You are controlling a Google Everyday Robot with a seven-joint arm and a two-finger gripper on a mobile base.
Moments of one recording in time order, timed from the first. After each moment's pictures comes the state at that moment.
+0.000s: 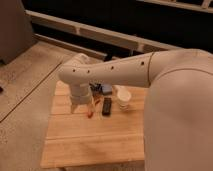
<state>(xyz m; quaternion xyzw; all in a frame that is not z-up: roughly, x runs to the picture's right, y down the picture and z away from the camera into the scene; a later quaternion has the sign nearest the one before) -0.107 0.103 0.703 -0.26 0.23 0.64 0.68</state>
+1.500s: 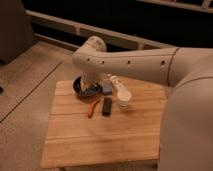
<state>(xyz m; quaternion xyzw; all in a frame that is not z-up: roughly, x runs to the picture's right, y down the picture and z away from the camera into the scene) -0.043 -0.019 0.725 -0.17 0.10 0.61 0.77</state>
